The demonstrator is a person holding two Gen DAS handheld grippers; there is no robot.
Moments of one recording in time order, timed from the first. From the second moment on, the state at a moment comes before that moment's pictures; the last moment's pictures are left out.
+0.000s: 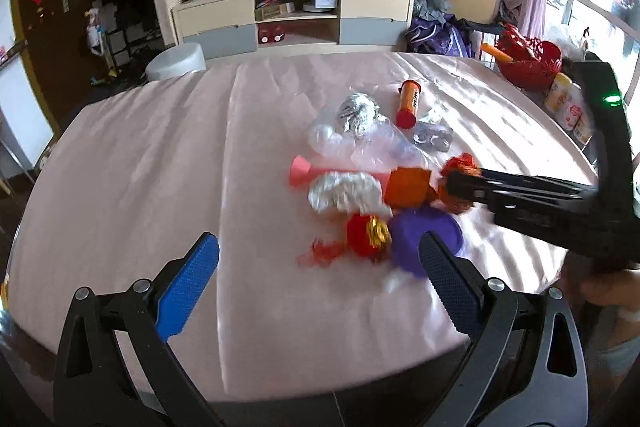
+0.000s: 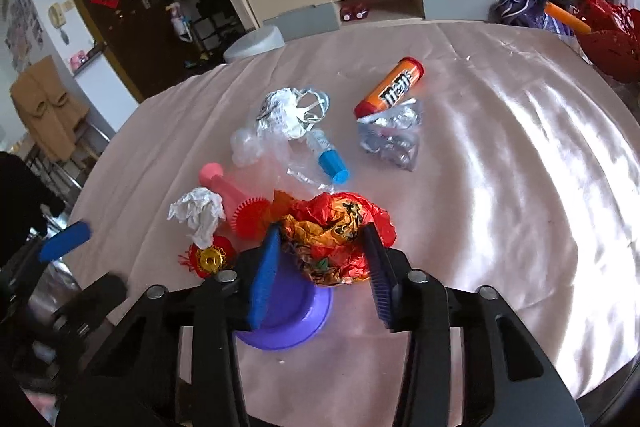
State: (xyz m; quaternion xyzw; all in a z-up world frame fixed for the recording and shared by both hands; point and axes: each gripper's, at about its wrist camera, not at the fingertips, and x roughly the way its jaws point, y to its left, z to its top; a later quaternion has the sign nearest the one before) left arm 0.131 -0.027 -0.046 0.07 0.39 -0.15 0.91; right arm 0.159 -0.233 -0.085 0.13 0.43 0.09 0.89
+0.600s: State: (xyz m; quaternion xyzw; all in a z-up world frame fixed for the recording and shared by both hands) left arm 0.207 -0.054 -0.085 0.01 0.48 -0.19 0.86; right arm 0.136 -0.268 -0.050 0.15 0.40 0.12 0.90
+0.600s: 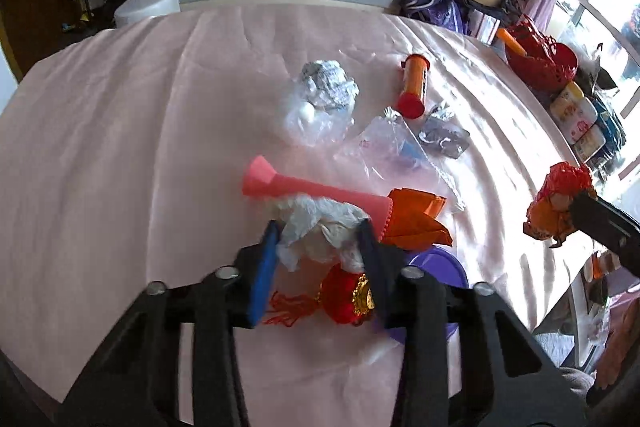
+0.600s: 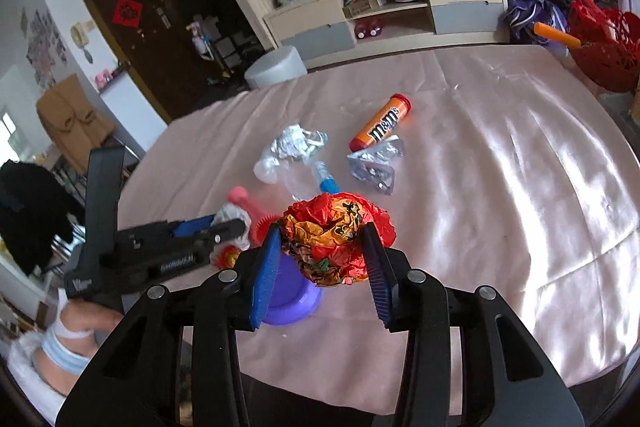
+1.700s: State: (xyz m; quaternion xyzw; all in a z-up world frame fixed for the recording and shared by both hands) left arm 0.025 -0.044 -0.107 0.04 0.51 -0.22 0.83; right arm 0.045 -0.212 -0.115 0.11 0.51 0.20 0.83
